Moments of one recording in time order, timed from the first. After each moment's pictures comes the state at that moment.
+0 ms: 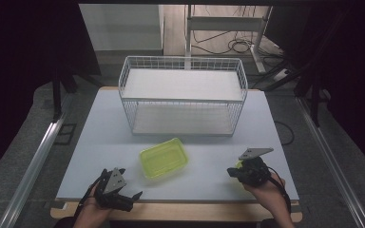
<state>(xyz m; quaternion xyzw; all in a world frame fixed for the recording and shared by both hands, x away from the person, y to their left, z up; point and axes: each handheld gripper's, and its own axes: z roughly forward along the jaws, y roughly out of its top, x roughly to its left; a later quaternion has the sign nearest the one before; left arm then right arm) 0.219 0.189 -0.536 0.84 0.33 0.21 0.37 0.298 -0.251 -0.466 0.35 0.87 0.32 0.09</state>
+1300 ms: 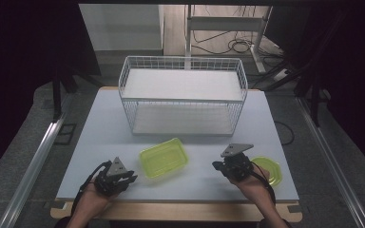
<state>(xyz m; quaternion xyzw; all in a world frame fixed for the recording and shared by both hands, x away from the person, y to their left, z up) 0.253 0.195 -0.521 0.86 0.36 0.14 0.33 0.311 -0.203 -0.469 0.28 0.89 0.33 0.13</state>
